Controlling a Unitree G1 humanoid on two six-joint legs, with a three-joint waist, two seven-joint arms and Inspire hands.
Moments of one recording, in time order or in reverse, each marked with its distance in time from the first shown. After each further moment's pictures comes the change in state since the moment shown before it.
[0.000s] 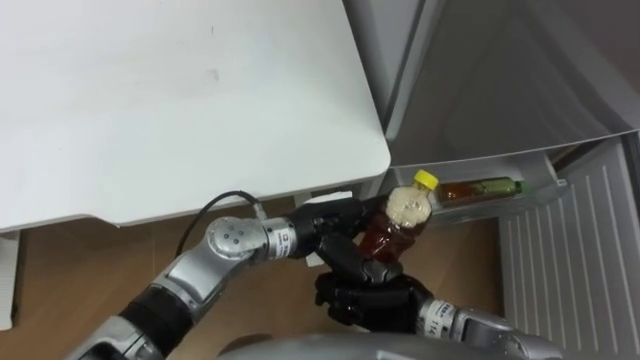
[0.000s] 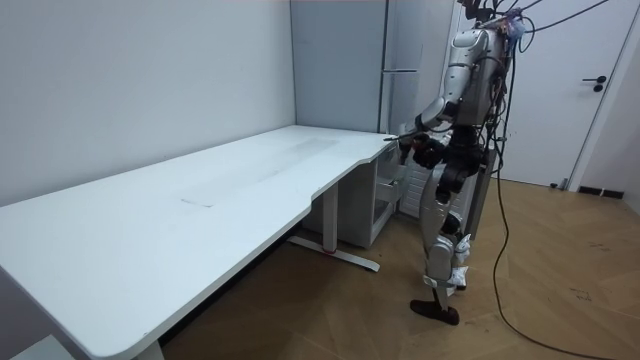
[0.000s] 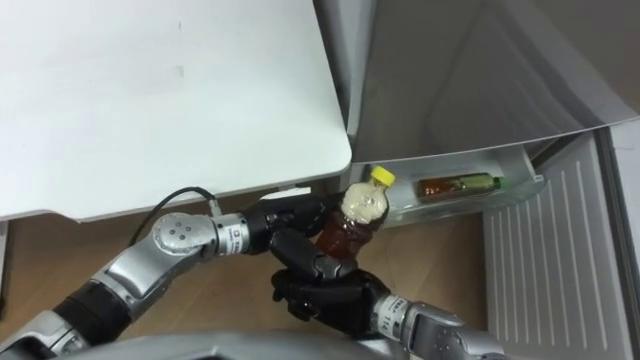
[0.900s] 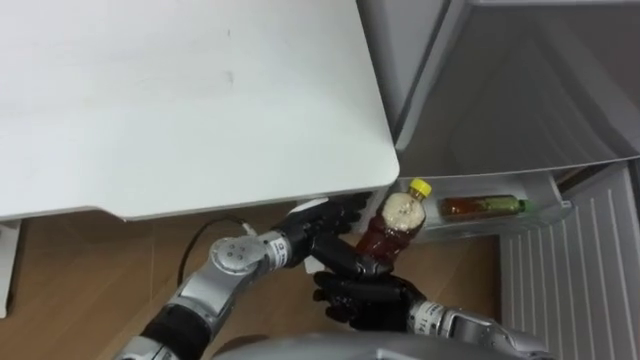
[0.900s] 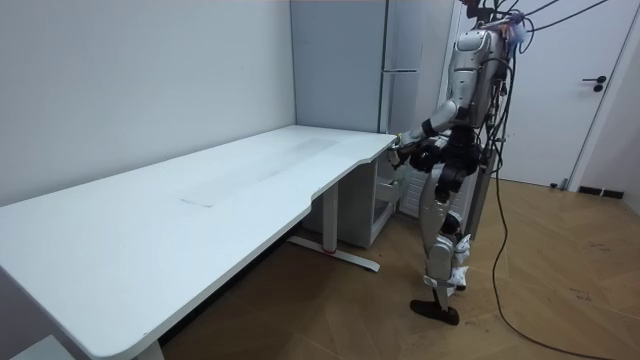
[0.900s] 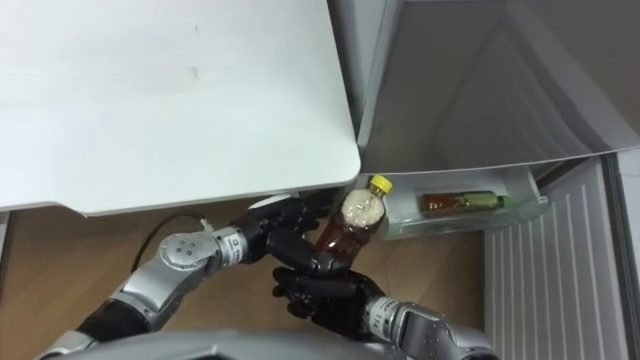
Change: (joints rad) left arm 0.078 -0.124 0.165 0.148 0.074 0.001 0.127; right arm -0.010 0.068 -0.035 0.067 0.051 0.079 -0.114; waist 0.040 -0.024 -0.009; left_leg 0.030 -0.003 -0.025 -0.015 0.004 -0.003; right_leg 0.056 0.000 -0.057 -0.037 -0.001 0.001
